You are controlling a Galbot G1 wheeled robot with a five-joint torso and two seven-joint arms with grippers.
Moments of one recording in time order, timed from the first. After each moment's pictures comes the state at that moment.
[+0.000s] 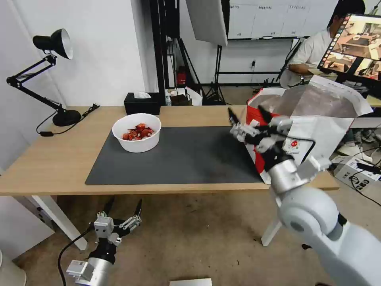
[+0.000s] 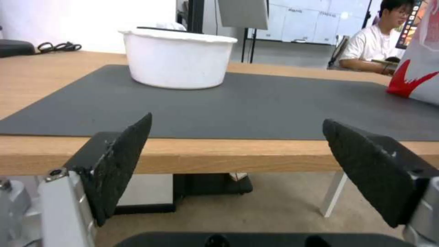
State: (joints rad) left arm 1.79 -1.33 -0.59 -2.10 -0.31 -0.23 0.10; right arm -1.10 0.81 0.18 2.30 0.81 0.04 0.27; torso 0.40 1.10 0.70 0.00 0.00
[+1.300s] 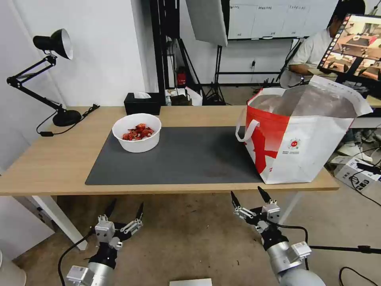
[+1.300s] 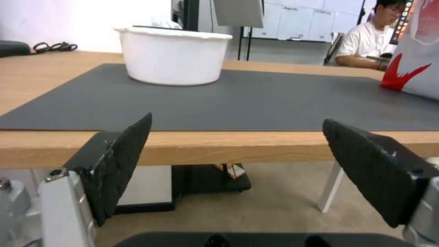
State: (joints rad) left arm 1.81 -1.33 -0.60 -2.09 -0.30 -0.26 0.13; right arm -1.60 0.92 0.24 2.09 0.43 0.25 0.25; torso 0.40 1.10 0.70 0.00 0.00
